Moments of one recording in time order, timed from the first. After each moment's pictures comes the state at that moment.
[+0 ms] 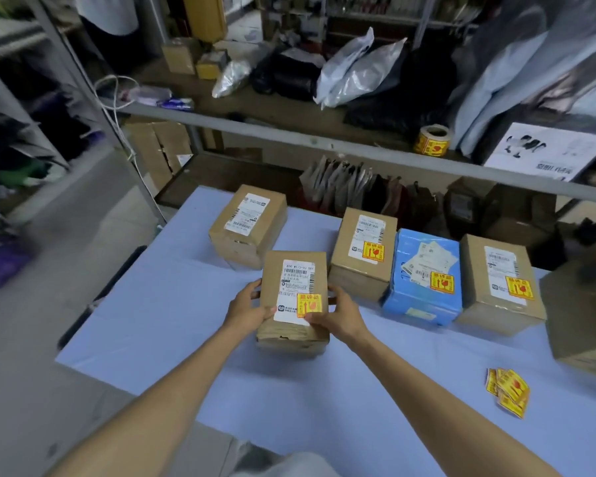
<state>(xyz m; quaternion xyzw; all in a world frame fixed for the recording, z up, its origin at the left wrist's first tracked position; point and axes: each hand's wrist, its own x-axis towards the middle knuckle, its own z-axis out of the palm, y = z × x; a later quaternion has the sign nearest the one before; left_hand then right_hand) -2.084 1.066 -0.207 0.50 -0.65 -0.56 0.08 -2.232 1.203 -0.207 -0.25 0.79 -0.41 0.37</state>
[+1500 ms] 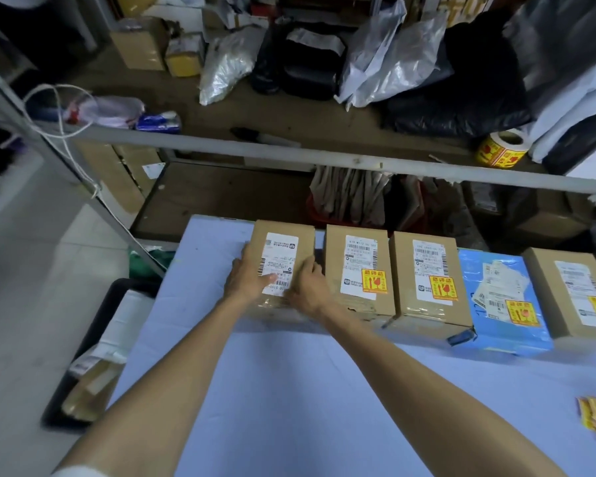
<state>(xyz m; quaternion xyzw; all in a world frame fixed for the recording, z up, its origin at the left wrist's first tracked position) -2.162 0.800 -0.238 0.43 -0.81 -0.39 -0.03 -2.232 0.927 -0.205 -0.28 0.88 -0.23 0.29</state>
